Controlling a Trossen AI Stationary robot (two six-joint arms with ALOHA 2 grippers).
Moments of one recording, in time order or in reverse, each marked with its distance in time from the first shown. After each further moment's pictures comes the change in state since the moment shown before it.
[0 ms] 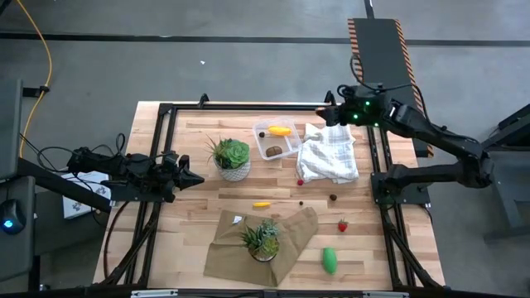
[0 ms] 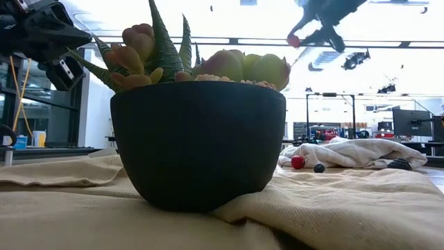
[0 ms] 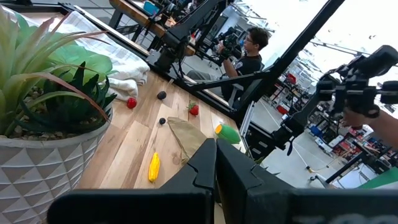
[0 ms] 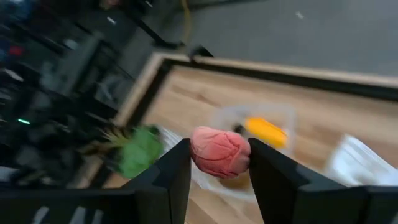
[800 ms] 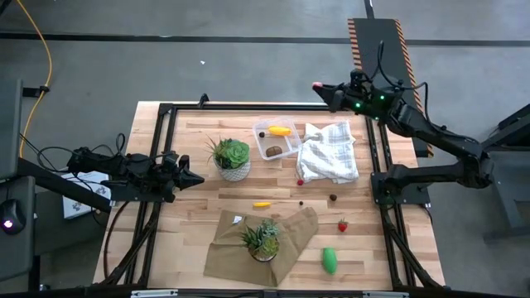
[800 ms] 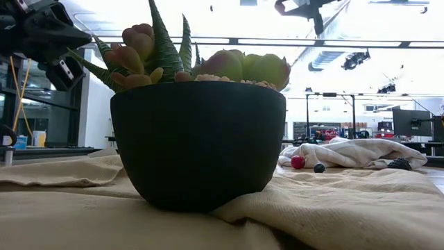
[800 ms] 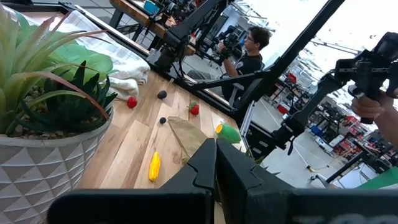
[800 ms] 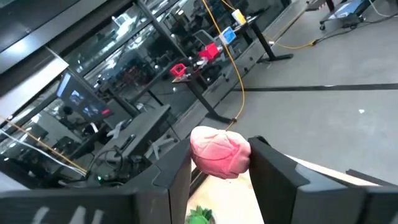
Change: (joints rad) left arm 0.000 0.000 0.000 -0.003 0.000 0.000; right arm -0.017 0.005 0.000 0.436 0.000 -0.091
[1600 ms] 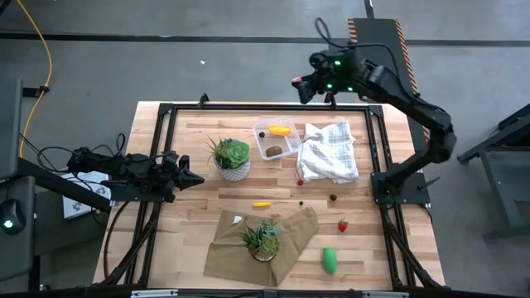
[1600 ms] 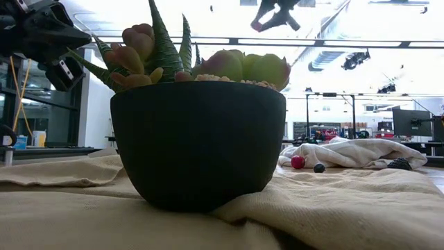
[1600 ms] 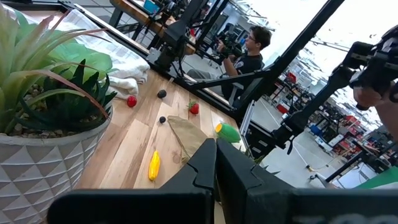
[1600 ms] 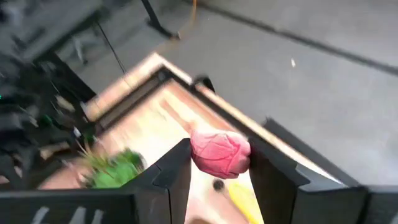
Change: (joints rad) left arm 0.000 0.000 0.000 -0.002 0.002 -0.003; right arm -0.010 0.479 0.682 -0.678 0.000 -0.330
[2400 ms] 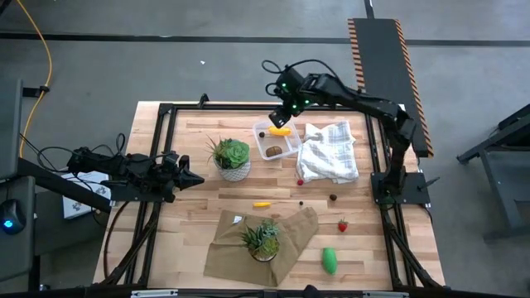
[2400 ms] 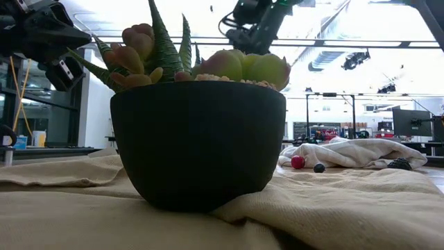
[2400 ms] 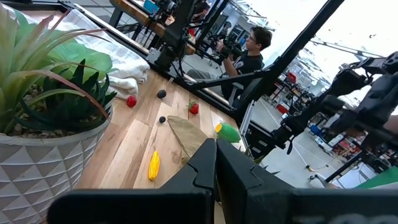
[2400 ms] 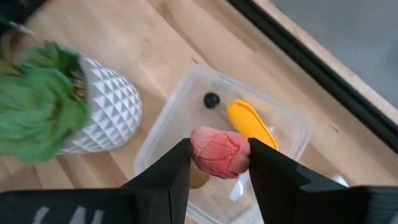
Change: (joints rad) left arm 0.000 0.000 0.000 0.000 0.001 0.000; right arm 0.069 0.380 0.126 -0.241 -0.025 -0.013
